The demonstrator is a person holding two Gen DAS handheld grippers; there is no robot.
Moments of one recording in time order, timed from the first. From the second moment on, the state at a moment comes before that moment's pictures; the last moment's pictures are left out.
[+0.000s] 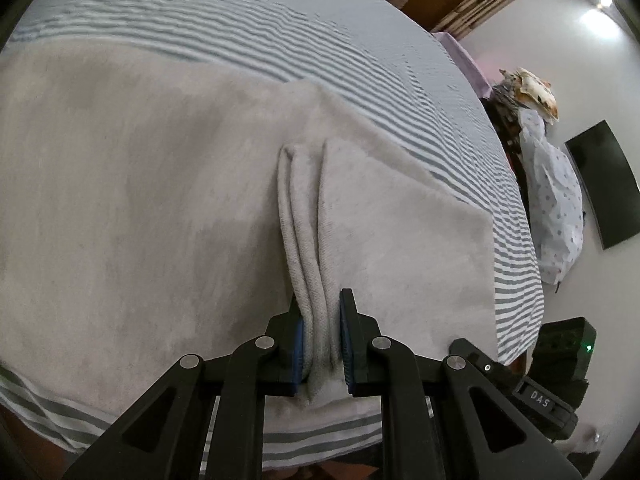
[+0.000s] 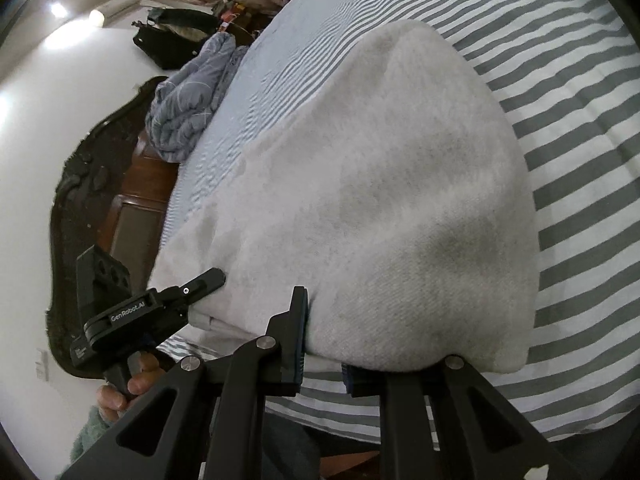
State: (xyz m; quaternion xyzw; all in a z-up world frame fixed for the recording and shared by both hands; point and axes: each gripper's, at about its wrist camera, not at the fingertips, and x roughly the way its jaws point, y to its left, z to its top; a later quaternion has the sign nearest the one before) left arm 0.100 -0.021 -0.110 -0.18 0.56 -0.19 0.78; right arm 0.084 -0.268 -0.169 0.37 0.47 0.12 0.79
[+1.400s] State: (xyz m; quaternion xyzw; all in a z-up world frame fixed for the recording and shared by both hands) left arm 0.090 -0.032 -0.122 -0.12 0.54 -0.21 0.80; right arm 0.066 -0.283 -0.123 0.16 0.53 0.00 0.83
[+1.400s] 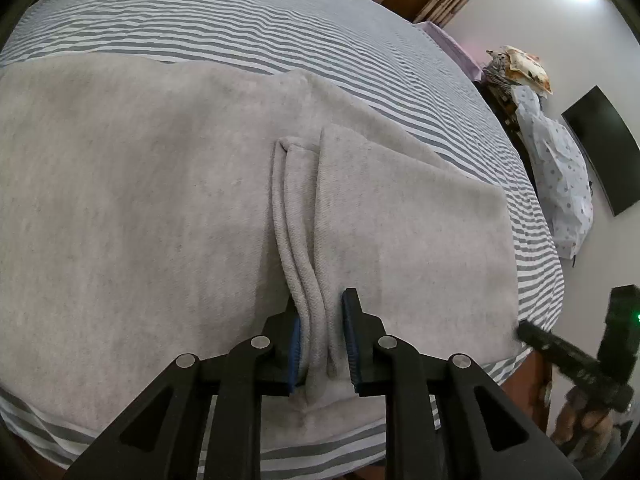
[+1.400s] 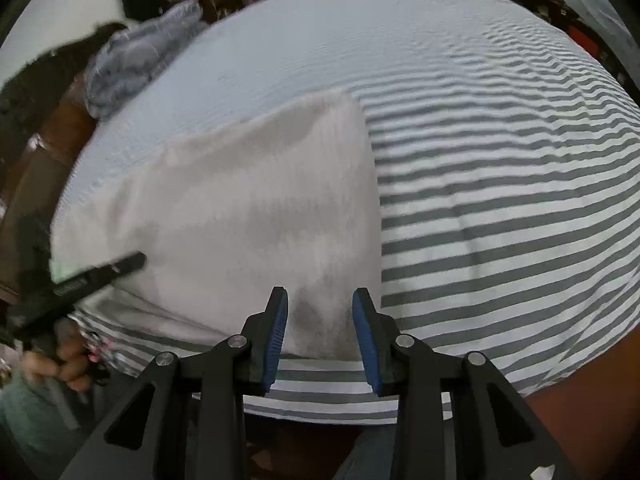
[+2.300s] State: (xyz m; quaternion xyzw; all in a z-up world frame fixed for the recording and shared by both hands) left arm 0.045 0.023 -0.070 -0.05 0.43 -0.10 0.90; right arm 0.078 -0.255 -0.131 0.10 0.55 -0.02 0.83
